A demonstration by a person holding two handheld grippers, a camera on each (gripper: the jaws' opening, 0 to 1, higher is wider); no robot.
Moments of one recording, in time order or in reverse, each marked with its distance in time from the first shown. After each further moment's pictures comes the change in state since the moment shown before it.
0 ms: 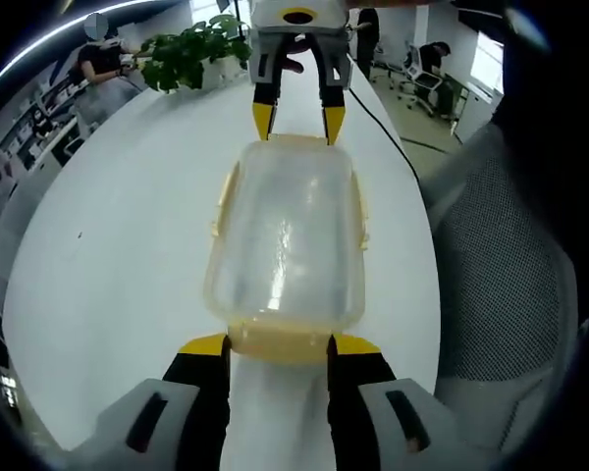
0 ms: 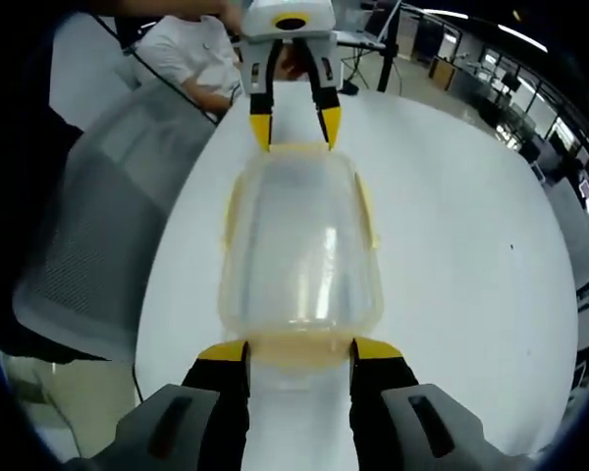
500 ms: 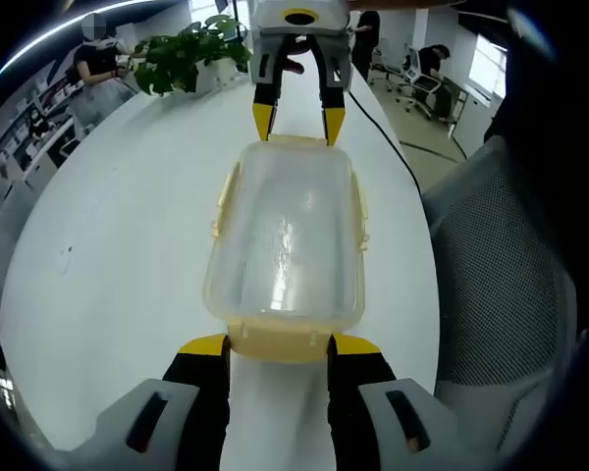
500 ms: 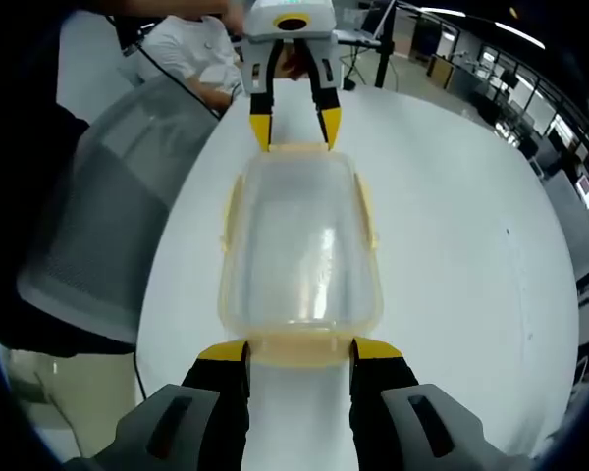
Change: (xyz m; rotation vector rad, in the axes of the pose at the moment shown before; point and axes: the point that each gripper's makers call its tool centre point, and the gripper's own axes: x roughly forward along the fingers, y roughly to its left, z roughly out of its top) left arm 0.011 -0.006 0.020 0.001 -0.007 -0.020; right arm -0.011 0.006 -0.021 0.013 -0.002 -0.001
